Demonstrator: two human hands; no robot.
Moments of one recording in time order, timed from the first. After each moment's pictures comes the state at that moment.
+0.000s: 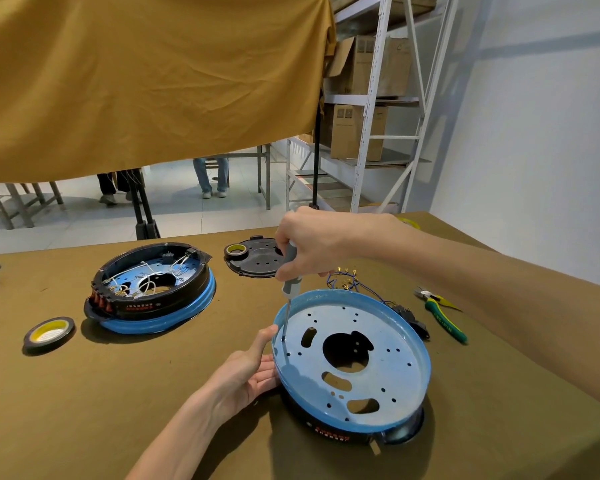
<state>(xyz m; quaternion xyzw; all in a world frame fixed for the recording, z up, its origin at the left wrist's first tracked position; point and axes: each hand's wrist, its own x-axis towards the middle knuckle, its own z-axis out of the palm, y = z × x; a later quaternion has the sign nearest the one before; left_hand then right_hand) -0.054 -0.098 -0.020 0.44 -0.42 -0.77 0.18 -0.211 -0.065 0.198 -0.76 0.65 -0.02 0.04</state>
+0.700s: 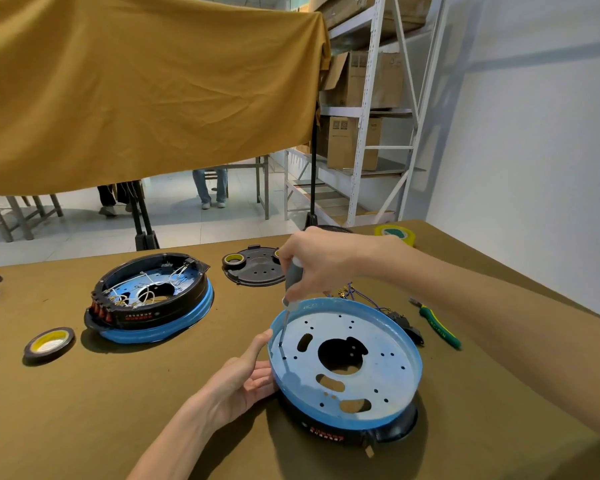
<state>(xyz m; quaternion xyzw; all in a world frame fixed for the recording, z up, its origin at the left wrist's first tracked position) -0.047 -0.090 -0.009 0.42 -0.41 -0.78 0.20 -0.225 -0.051 0.188 -0.76 0.64 -0.03 0.10</state>
